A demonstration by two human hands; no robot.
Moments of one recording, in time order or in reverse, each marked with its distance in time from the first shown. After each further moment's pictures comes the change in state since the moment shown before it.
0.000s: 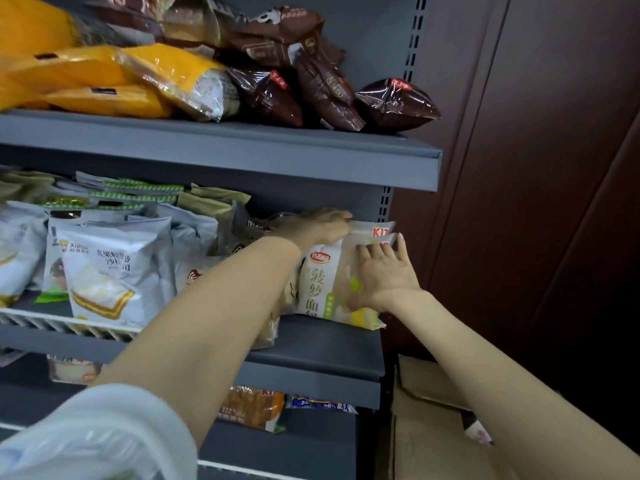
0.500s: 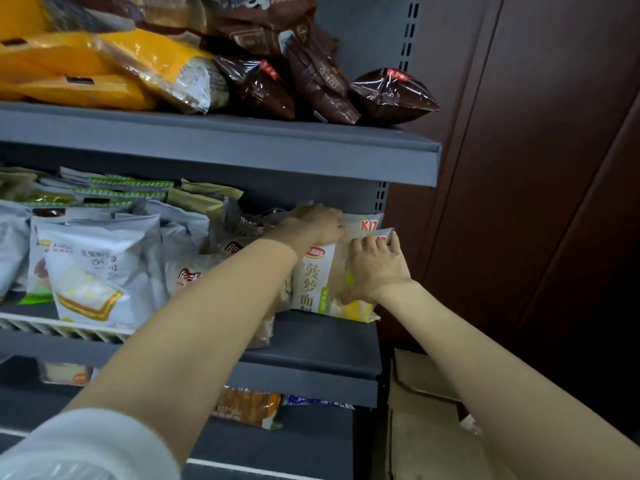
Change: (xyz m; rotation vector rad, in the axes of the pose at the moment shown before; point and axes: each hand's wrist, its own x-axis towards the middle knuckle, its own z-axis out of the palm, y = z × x) left_hand 0.016 -0.003 0.022 -0.046 0.067 -0.091; right_hand 0.010 -0.005 -0.002 -0.040 -0.031 0.037
